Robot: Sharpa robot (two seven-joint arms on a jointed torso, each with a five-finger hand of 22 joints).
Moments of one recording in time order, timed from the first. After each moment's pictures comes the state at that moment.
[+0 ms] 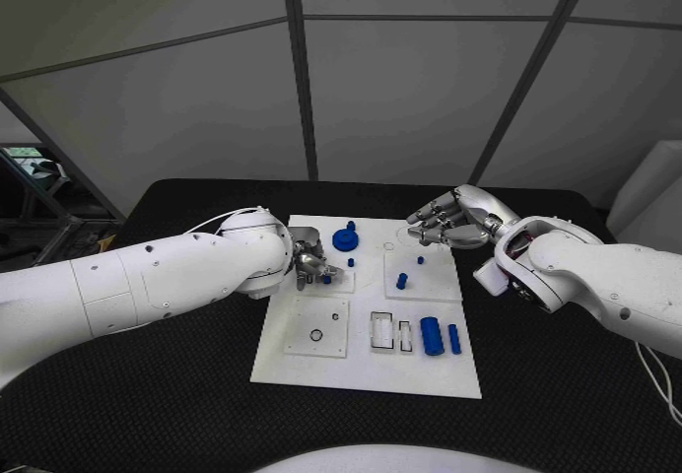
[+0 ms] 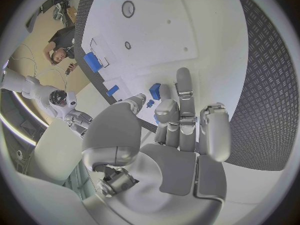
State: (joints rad) left arm 1.20 -0.69 -0.06 1.41 -1.19 0.06 -0.53; left_hand 0.93 -0.11 0.33 0.26 0.14 0.99 0.03 0.60 0.76 1.34 -0.03 1.16 1.01 1.45 -0.06 0.26 0.64 0.13 1.45 0.05 1.45 1.31; right arm 1.18 -0.82 -0.01 1.51 -0.83 -0.33 0.08; right_hand 1.40 -0.16 0.24 0.22 0.34 1.02 0.20 0.07 0.07 1.19 0.13 0.13 0.07 1.25 0.08 0.07 0.23 0.18 0.93 0.19 0.43 0.35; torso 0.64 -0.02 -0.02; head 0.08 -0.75
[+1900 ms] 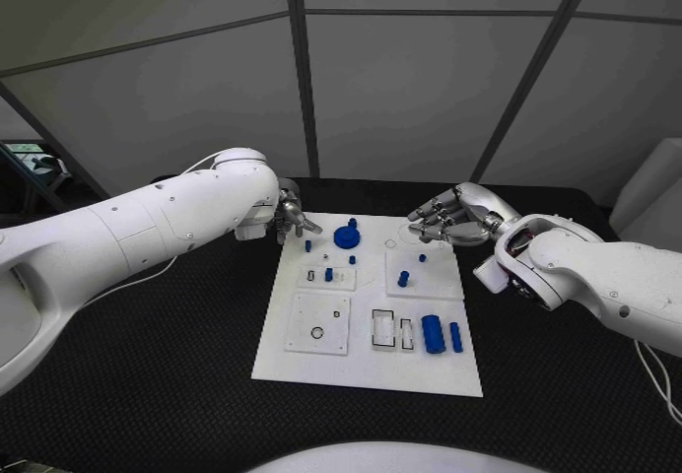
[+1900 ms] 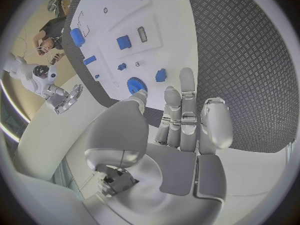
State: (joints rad) left arm 1.28 -0.54 0.04 1.03 -1.19 0.29 -0.53; left_hand 1.09 -0.08 0.15 0.29 0.14 0.92 0.09 0.45 0.61 1.18 0.02 1.00 0.77 1.43 -0.03 0.24 0.65 0.13 1.38 0.08 1.36 1.29; right arm 1.18 -0.81 -0.01 1.49 -0.83 -0.34 0.09; right_hand 1.40 -0.16 0.24 0.22 0.34 1.02 0.20 0.07 0.07 1.18 0.13 0.13 0.07 1.25 0.08 0.07 0.23 0.18 0.93 0.19 0.42 0.35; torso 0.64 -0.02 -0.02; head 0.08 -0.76
